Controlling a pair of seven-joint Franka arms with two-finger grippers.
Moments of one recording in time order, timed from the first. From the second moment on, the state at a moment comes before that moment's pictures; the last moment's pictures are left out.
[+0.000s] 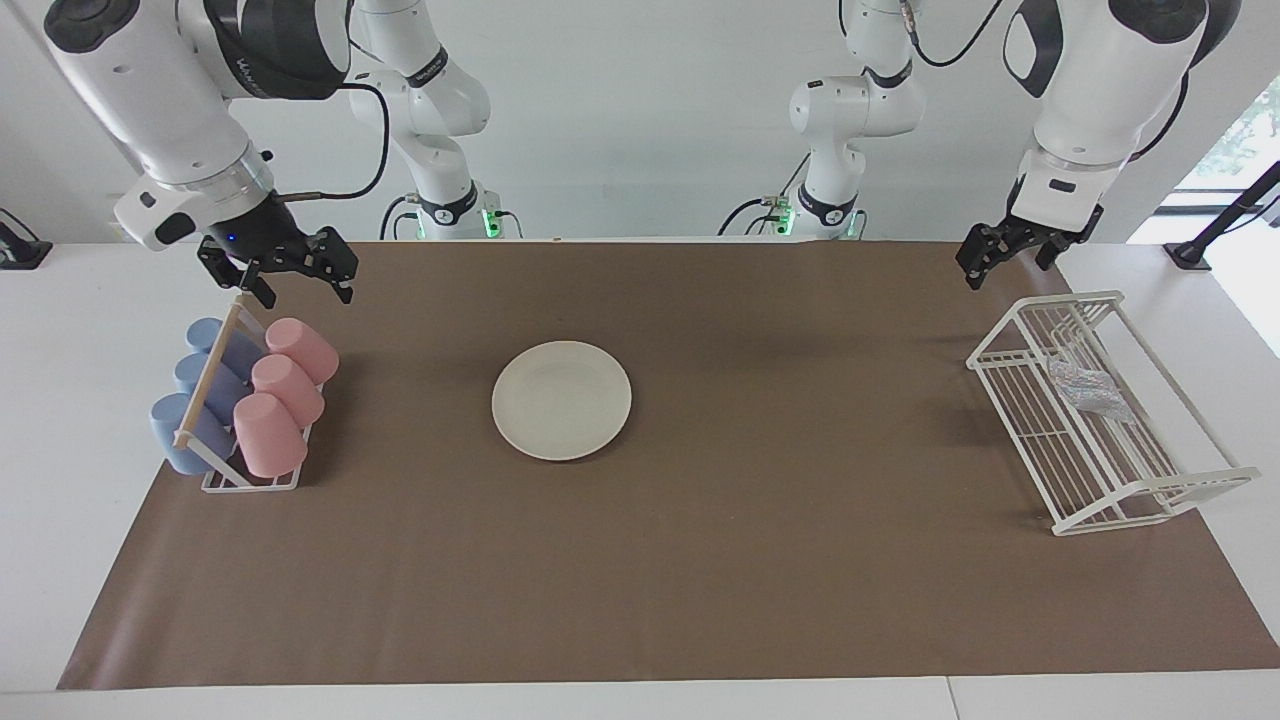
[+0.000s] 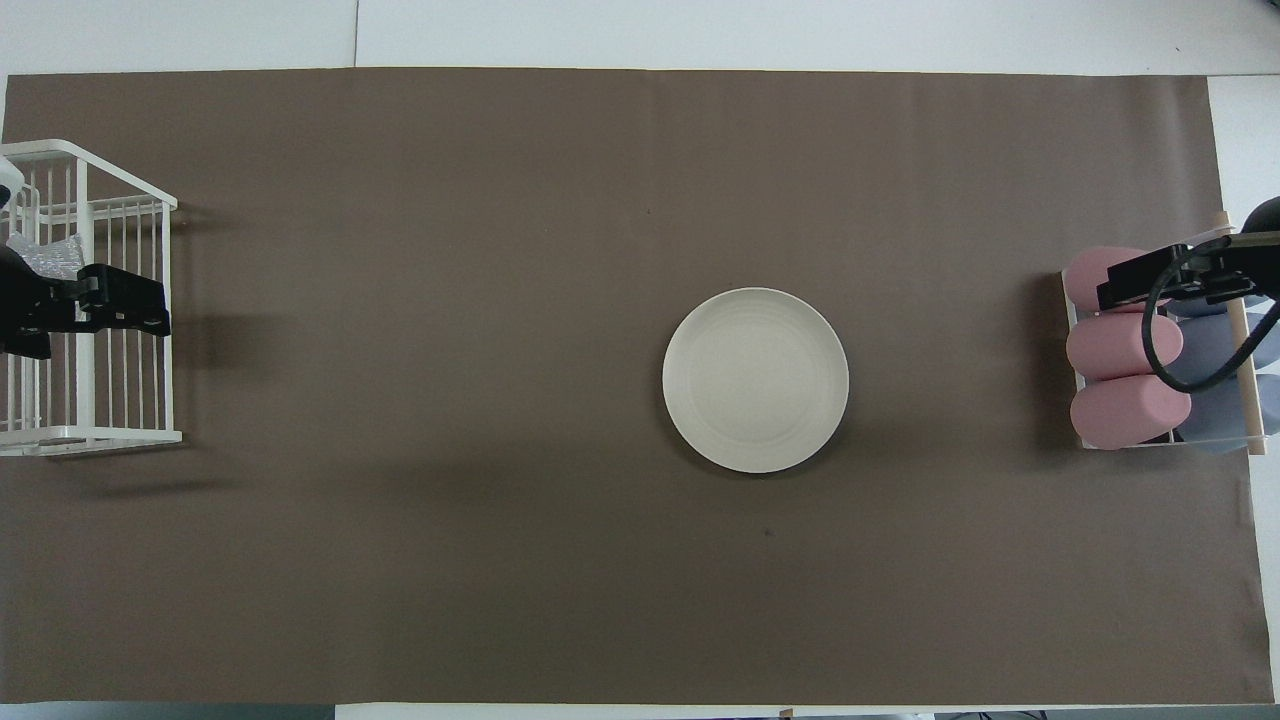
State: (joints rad) left arm -0.05 -0.02 -0.07 -1.69 0.28 1.61 -0.23; right arm -0.10 0.02 0.07 -1.62 0.05 1.61 -0.03
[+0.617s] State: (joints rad) left arm -0.07 0.22 -0.06 -1.73 0.79 1.81 -0.46; right arm 0.06 0.00 0.07 -1.59 0.05 1.61 0.30
